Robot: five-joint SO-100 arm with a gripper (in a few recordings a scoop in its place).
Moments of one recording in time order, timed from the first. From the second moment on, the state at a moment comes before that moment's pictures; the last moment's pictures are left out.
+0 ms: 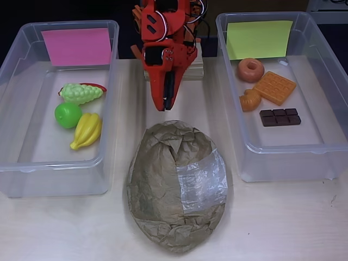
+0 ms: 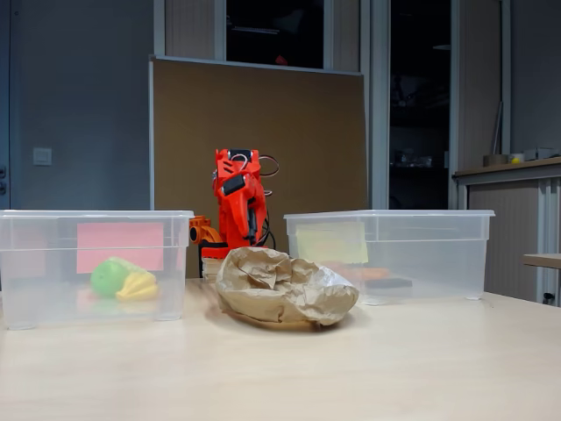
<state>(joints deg) -0.9 189.8 179.6 62.2 32.9</state>
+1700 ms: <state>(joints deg) -1.7 190.1 179.6 70.8 38.6</state>
